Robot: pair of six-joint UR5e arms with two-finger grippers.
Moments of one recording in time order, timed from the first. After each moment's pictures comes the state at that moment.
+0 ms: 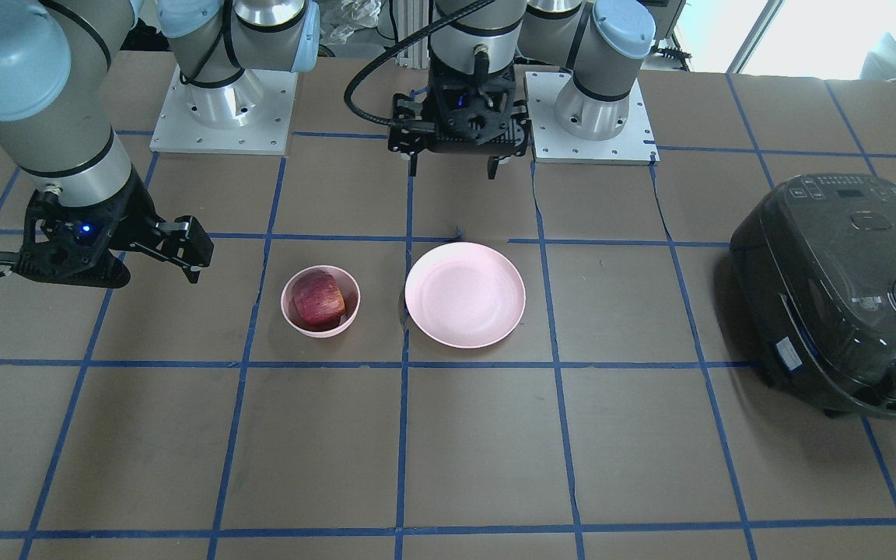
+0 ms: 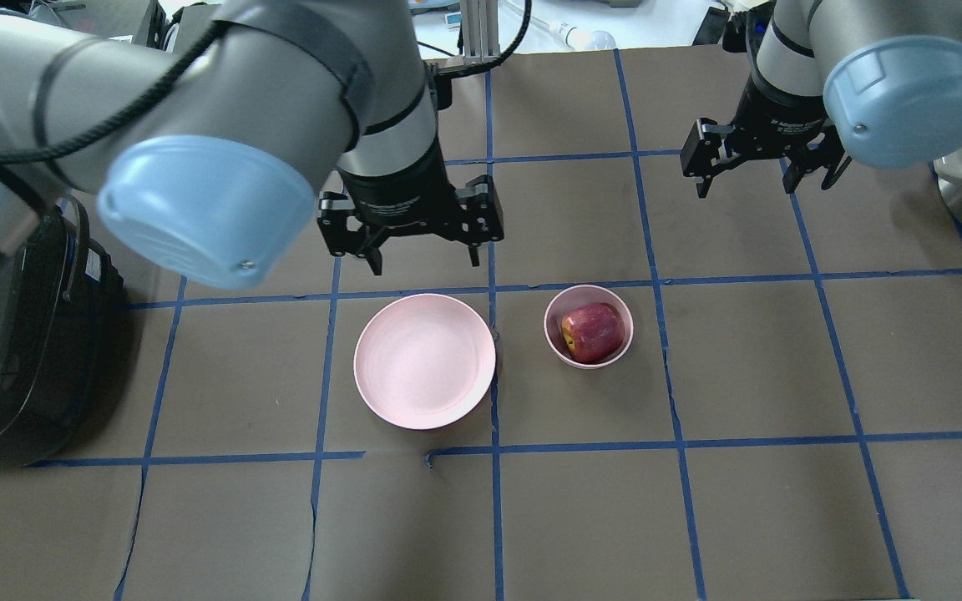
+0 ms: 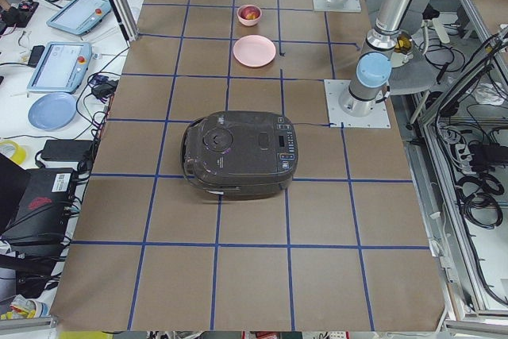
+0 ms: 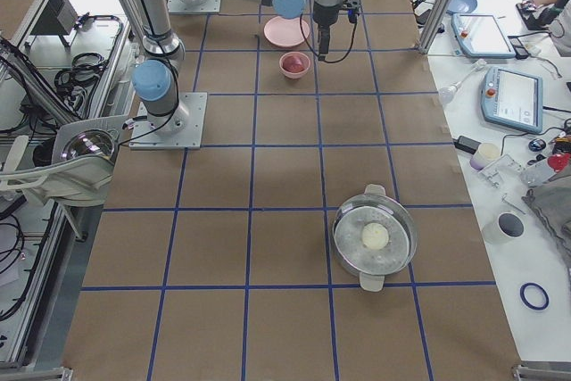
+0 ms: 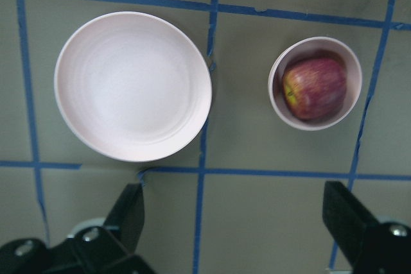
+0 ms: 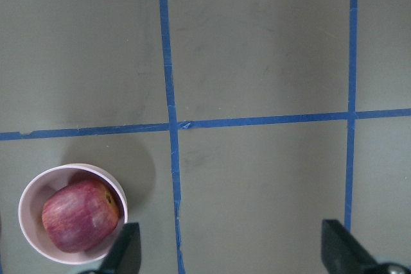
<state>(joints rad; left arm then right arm) -1.90 -1.61 -1.54 -1.57 1.53 -0.34 1.53 -1.46 1.63 -1.74 -1.63 0.00</state>
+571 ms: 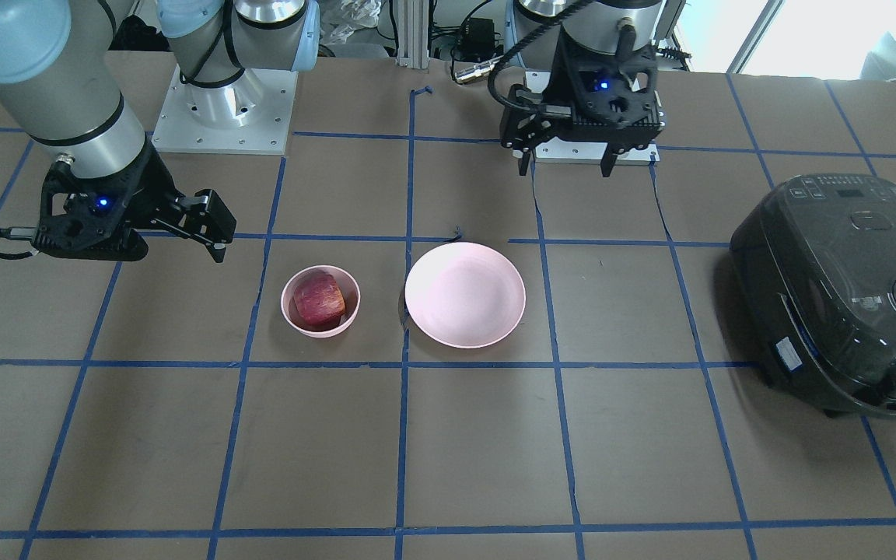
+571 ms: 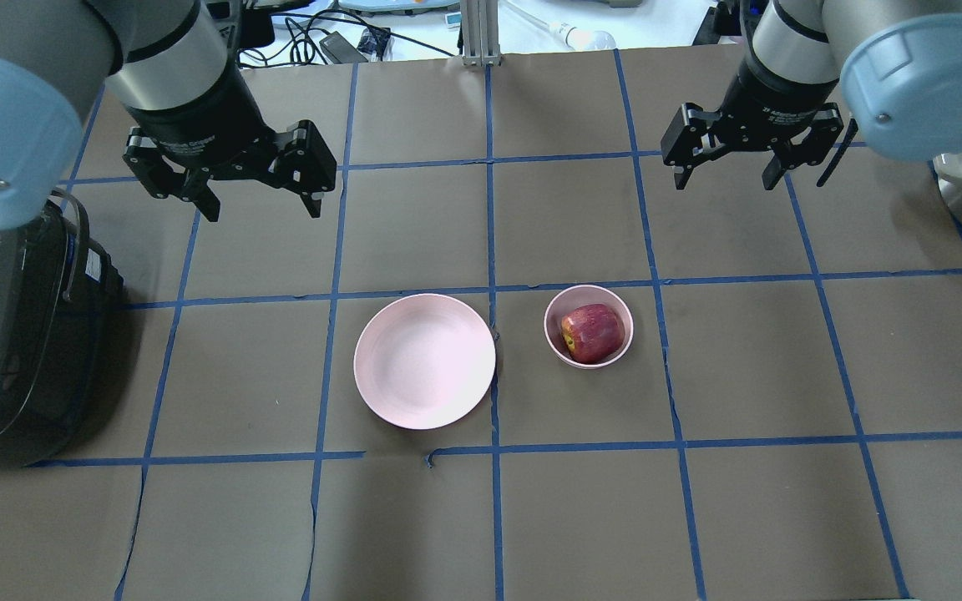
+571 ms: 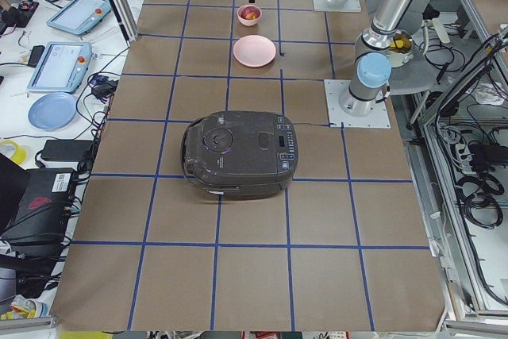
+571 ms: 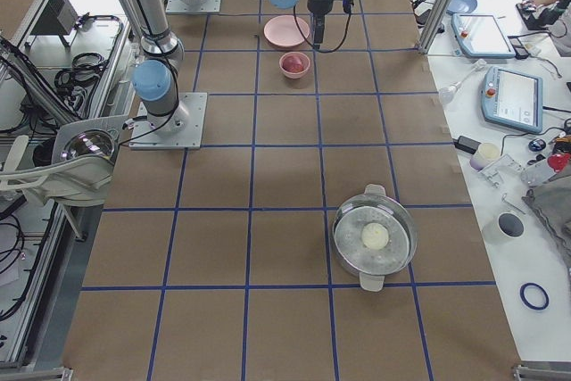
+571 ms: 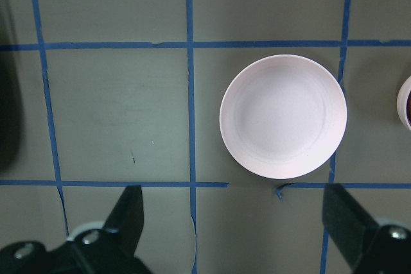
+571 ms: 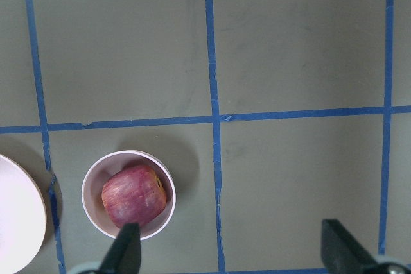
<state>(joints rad) -1.68 -1.54 -1.54 -1.59 1.60 -0.13 1.53 -1.50 1.59 -1.70 -1.55 0.01</state>
